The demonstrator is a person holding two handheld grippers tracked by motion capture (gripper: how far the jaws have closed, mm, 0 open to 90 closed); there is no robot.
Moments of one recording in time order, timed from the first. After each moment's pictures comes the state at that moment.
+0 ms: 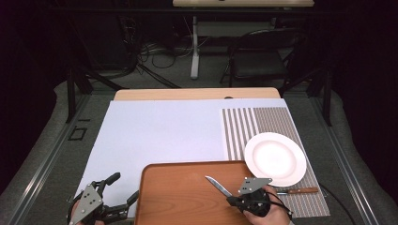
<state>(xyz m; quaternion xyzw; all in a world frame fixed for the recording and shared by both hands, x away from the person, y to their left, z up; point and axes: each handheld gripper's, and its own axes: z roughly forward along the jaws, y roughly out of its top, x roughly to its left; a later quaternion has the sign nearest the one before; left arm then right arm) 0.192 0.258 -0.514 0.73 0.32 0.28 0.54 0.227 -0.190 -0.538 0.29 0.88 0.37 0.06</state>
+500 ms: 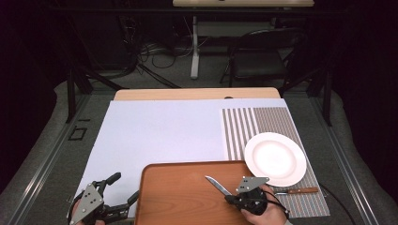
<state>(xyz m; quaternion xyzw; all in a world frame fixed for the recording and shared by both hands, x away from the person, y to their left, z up) 0.193 0.257 -0.515 0.73 0.32 0.27 0.54 0.234 -0.187 -0.549 0.30 0.87 0.38 0.06</state>
